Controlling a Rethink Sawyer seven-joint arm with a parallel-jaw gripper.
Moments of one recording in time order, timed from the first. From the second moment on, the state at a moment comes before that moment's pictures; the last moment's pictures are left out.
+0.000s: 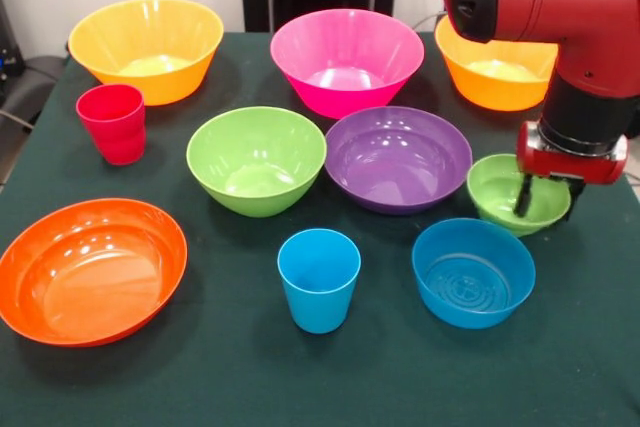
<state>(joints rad) 0.20 -0.22 -0.15 1.26 0.24 0.52 1.93</state>
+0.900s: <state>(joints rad) 0.20 -0.26 -0.14 1.26 0.24 0.53 1.93</state>
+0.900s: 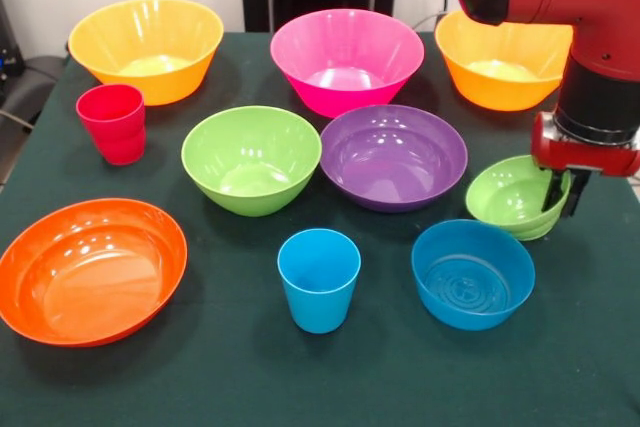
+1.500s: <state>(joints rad) 0.21 -0.27 -0.16 1.25 0.24 0.73 1.93</state>
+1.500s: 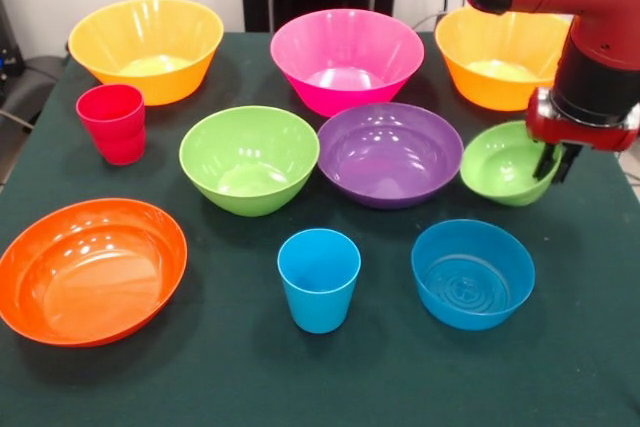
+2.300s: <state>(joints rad) 0.25 -0.23 -0.25 1.01 0.23 0.98 1.95</state>
